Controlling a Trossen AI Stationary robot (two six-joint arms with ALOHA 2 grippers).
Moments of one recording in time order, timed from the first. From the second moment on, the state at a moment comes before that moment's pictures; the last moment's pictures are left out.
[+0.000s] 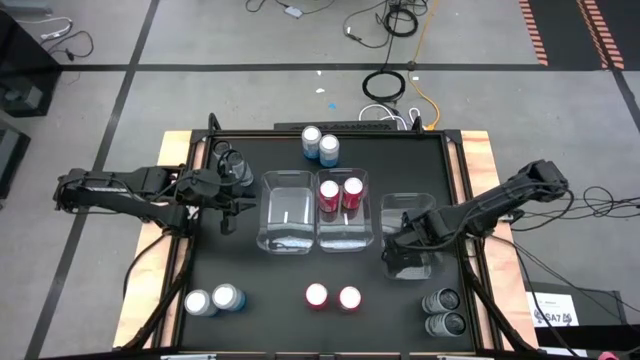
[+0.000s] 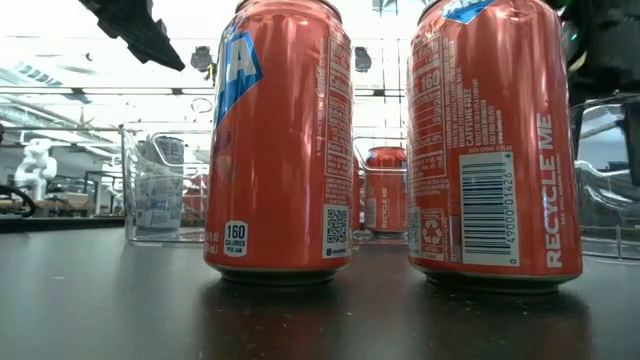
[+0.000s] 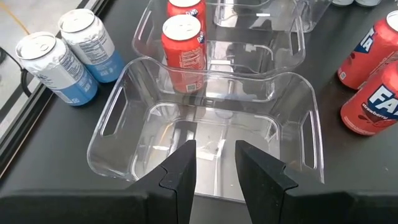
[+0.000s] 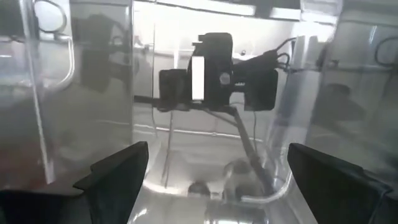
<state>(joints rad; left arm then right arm) -0.04 0.81 0.85 -0.74 -0.16 -0.10 0.34 1.38 0.89 -1.02 0.02 1.81</state>
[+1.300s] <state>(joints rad) -0.04 0.81 0.85 -0.74 -0.16 -0.10 0.26 1.40 0.80 -0.90 0.05 1.77</state>
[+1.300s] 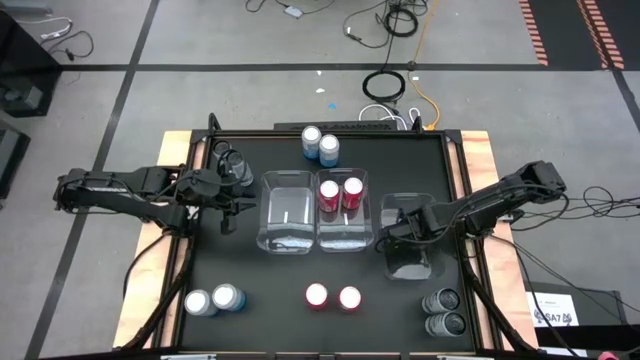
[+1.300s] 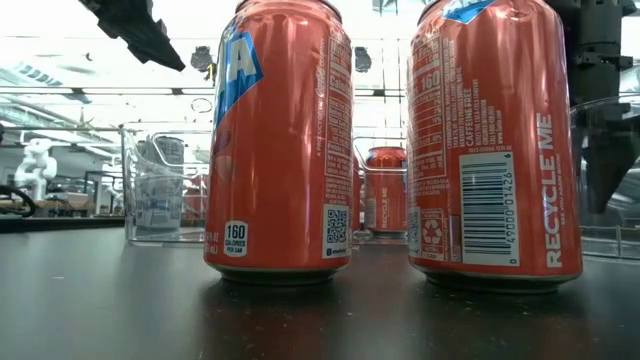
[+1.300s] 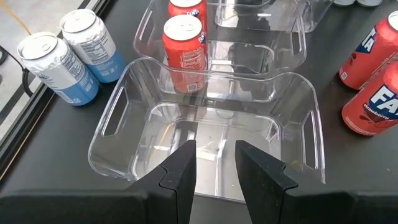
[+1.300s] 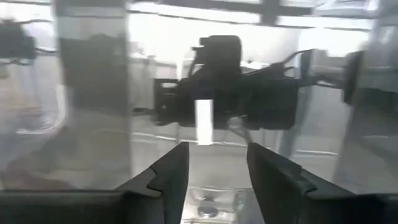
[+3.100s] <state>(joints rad) -0.04 0.81 0.85 -0.74 -0.16 -0.09 0.55 1.31 1.01 -0.96 -0.29 2.16</state>
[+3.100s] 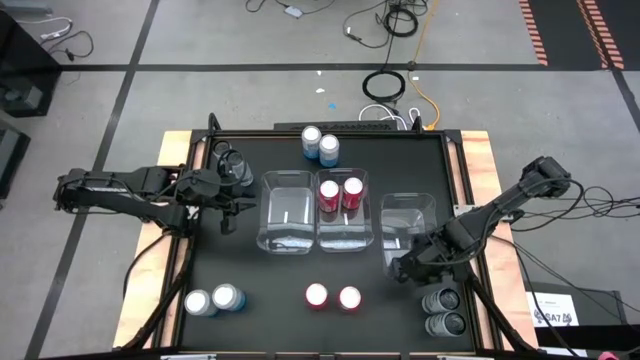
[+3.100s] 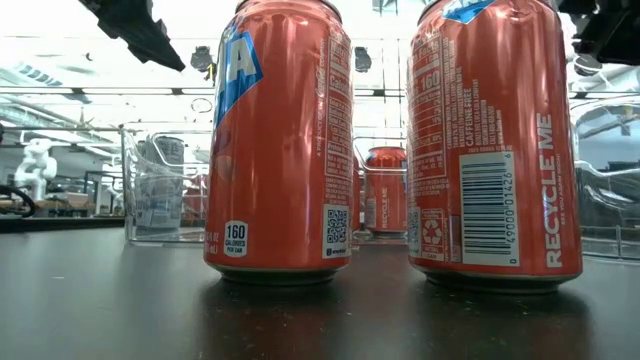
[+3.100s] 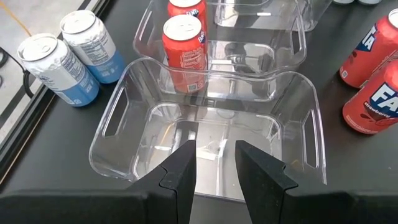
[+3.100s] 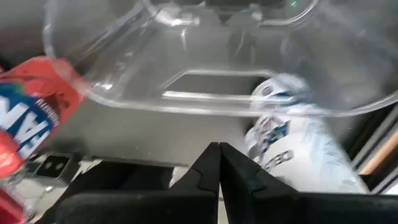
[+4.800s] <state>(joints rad) -0.04 0.81 0.85 -0.74 -0.16 -0.10 0.50 1.38 1.01 -1.17 0.08 1.92</state>
